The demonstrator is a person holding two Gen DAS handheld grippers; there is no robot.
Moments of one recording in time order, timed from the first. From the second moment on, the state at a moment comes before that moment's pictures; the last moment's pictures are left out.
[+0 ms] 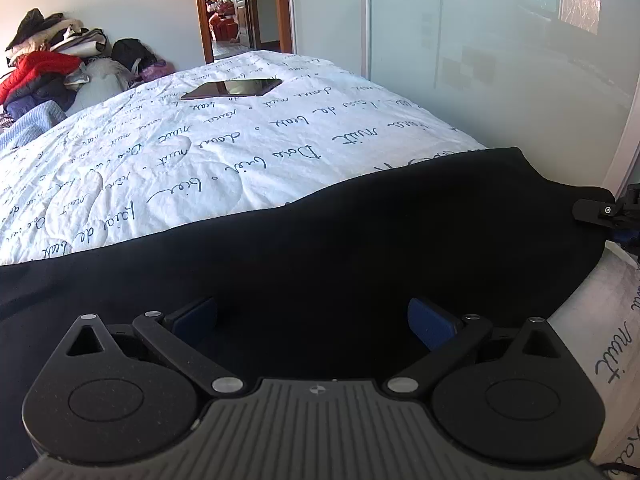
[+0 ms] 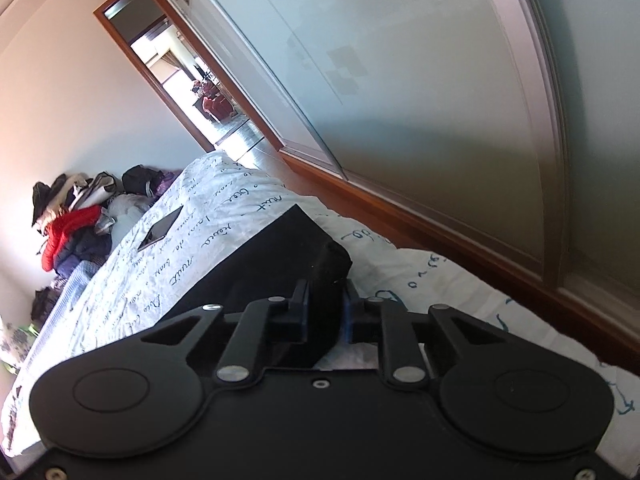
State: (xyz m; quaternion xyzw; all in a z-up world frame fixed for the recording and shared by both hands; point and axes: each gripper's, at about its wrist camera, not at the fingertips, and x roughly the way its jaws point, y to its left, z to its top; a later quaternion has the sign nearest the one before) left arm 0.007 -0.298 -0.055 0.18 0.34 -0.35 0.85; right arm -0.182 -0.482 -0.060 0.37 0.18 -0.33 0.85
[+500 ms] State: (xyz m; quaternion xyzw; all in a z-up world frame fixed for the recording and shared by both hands) left arm 0.049 -0.274 -0.029 0.05 0.39 -0.37 0.84; right arm -0.151 -0.443 -0.031 0.18 0.23 -0.35 0.89
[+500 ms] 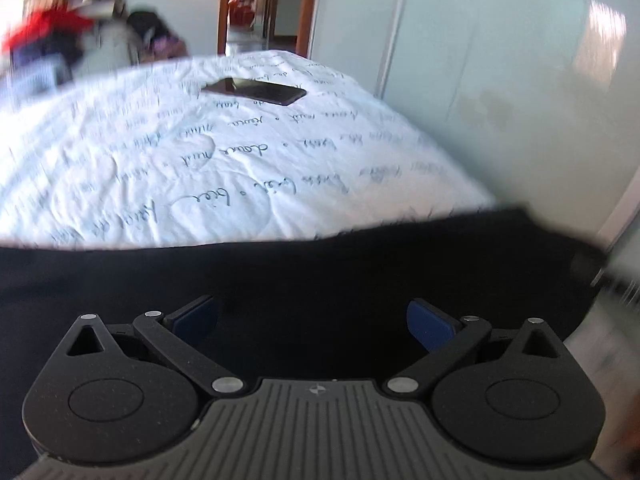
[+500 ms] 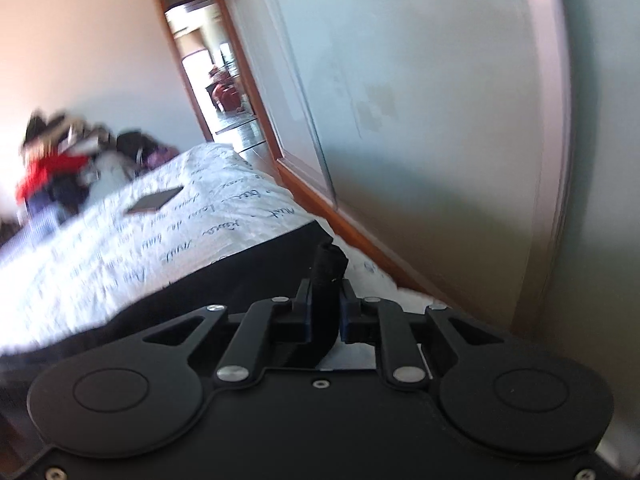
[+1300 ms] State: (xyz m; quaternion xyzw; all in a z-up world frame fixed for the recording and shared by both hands) left arm 0.098 -0.258 -0.060 -0.26 0.54 -0.45 0.66; right arm -0.111 -0.324 -0.042 -0.12 0.28 -0.18 0.94
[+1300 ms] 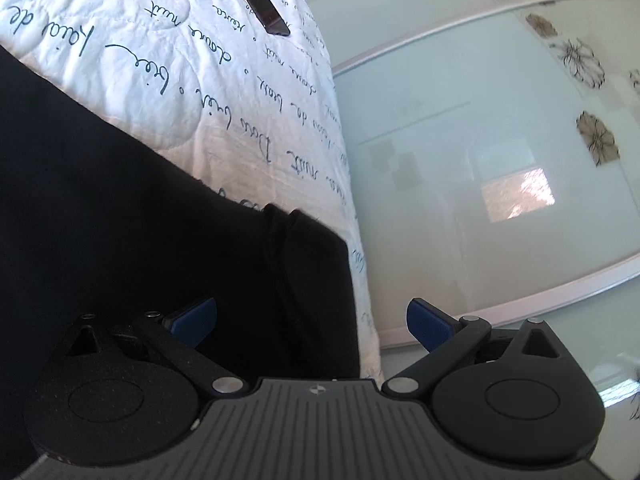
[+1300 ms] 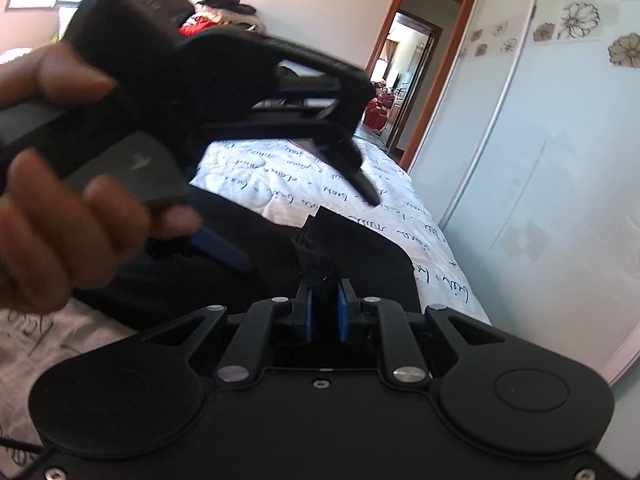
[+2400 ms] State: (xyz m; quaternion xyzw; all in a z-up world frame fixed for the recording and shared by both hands) left arm 0.106 -0.268 -0.068 -0.29 0.55 -0.47 0.63; right arm -0.121 -0.336 -0.029 -0.03 0.21 -0.20 0.96
